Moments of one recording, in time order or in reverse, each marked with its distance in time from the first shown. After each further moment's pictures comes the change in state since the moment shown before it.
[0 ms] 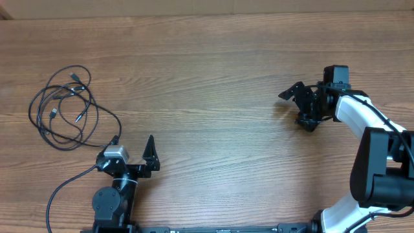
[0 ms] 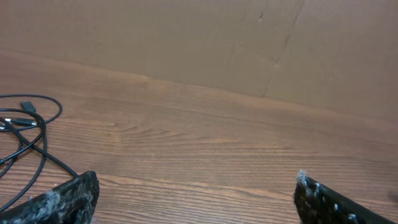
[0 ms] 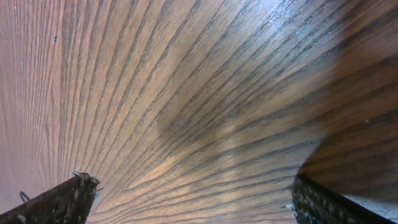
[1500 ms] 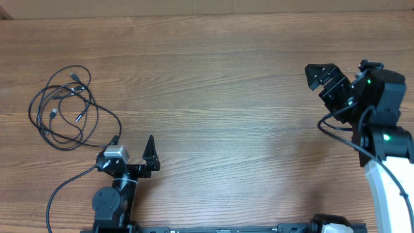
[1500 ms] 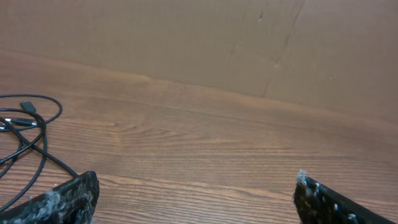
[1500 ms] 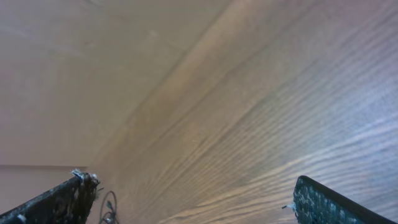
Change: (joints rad) left arm 0.000 0.000 0.000 0.000 0.000 0.000; right arm -0.007 -0.711 -0.048 -0.009 0.052 -0.001
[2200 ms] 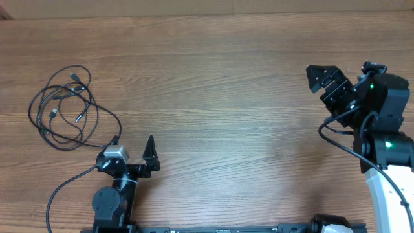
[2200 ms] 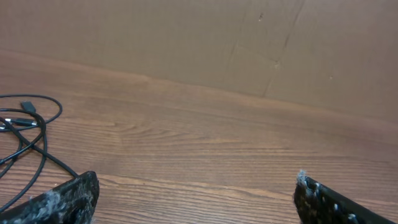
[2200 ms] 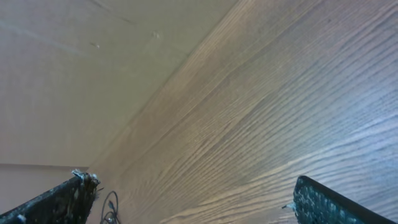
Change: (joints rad) left arm 0.000 0.000 0.000 0.000 0.000 0.000; right arm 0.002 -0.046 -0.013 -0.008 0.003 0.000
